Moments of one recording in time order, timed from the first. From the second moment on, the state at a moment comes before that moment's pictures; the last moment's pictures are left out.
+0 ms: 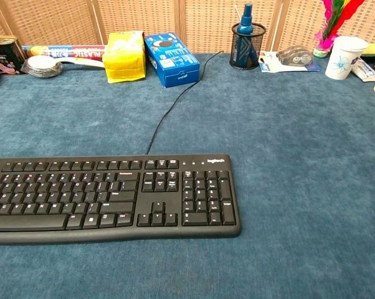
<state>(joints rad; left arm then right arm) -0.05 -1.10 -0.03 -1.64 1.55 1.57 0.15 0.04 -1.14 0.05 -1.58 -1.52 1.53 -0.08</state>
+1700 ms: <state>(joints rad) -0.20 -1.02 0.06 -1.85 1.55 1.20 0.27 0.01 -1.14 0.07 -1.55 -1.50 1.57 -0.05</state>
